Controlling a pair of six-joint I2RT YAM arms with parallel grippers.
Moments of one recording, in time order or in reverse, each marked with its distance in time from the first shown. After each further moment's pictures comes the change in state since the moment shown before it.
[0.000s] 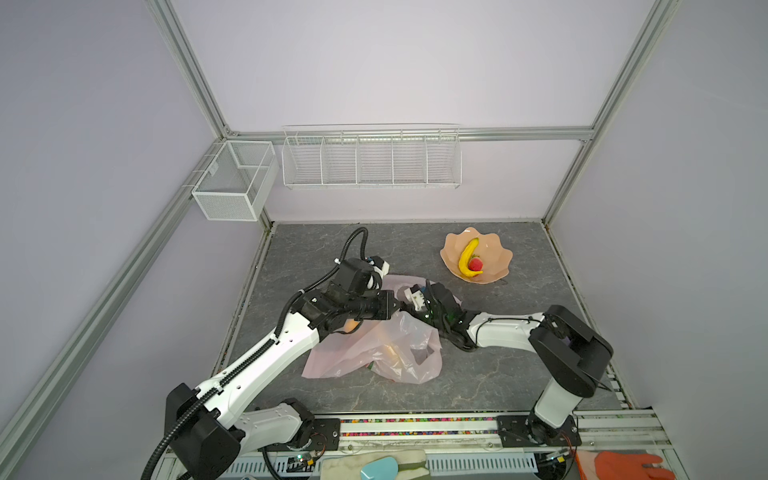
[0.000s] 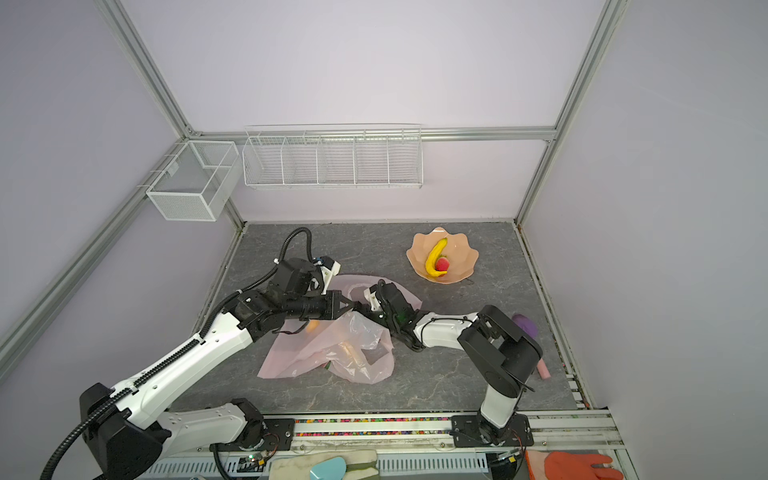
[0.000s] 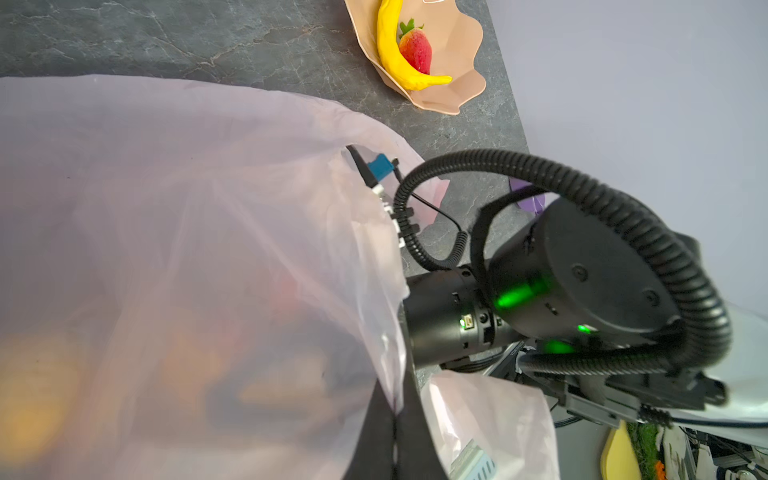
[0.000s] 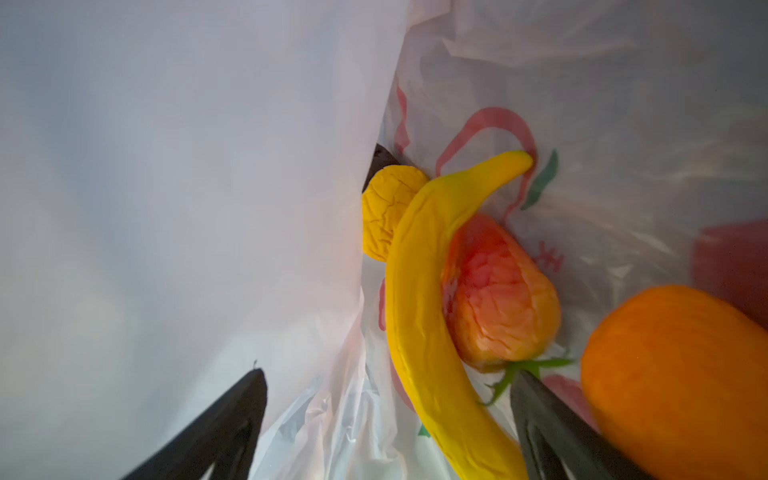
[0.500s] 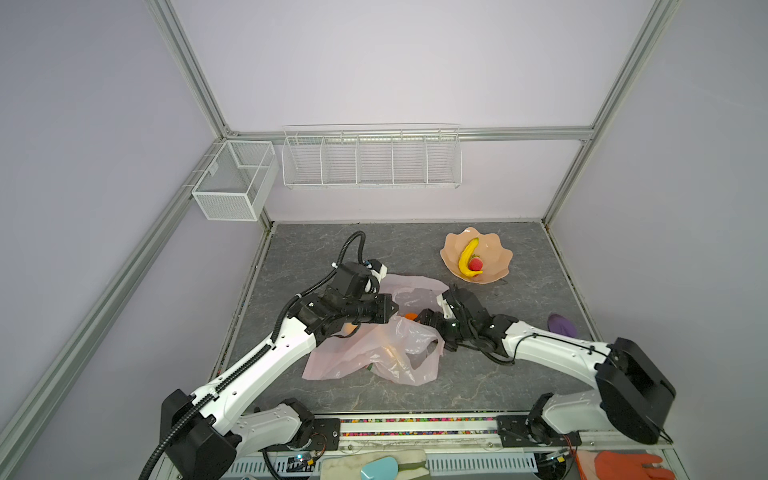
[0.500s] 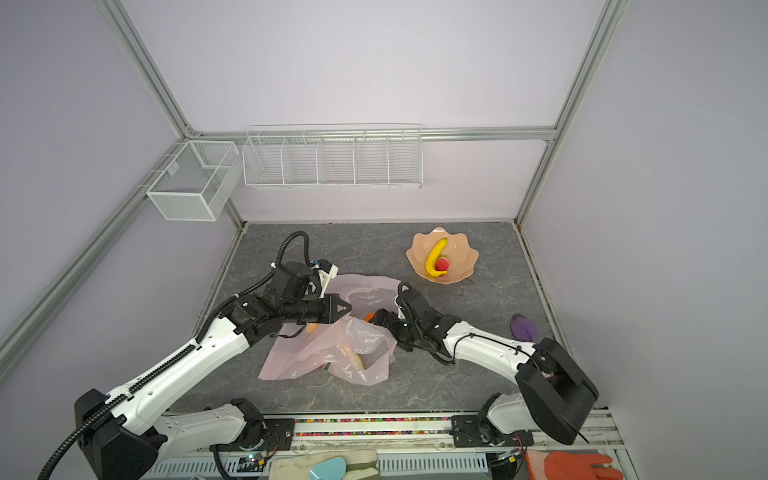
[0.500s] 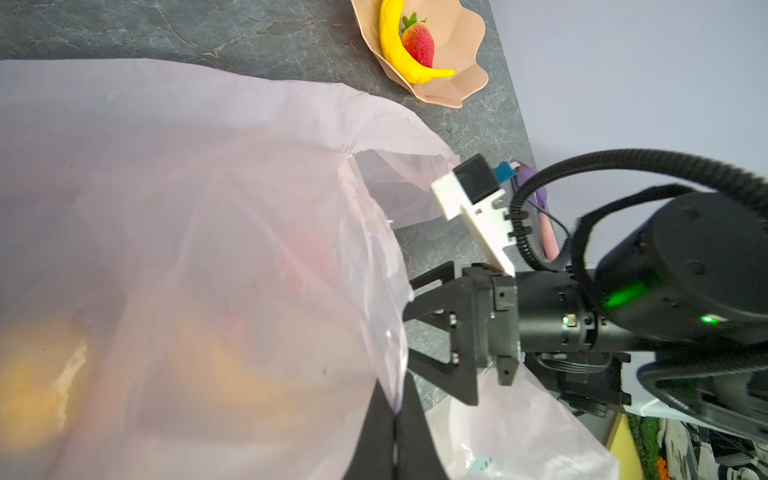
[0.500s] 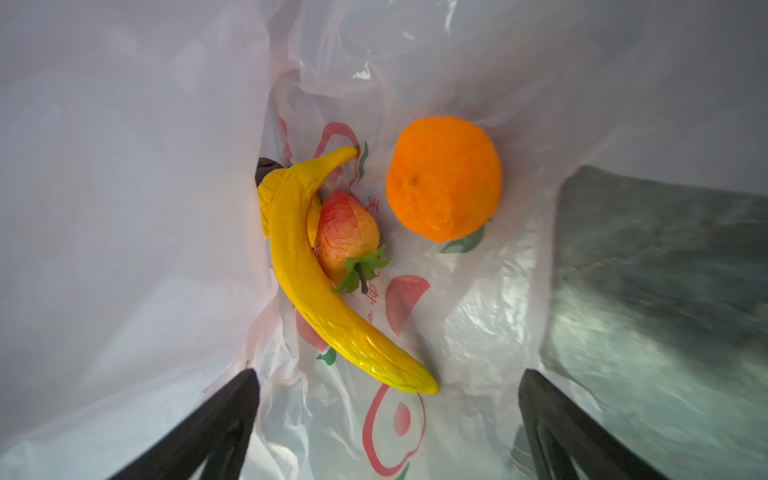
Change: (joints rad) left arm 0.000 -0.034 -0.039 0.004 0.007 0.000; right arm -0.051 -0.374 -0.096 -0.497 0.236 -0.139
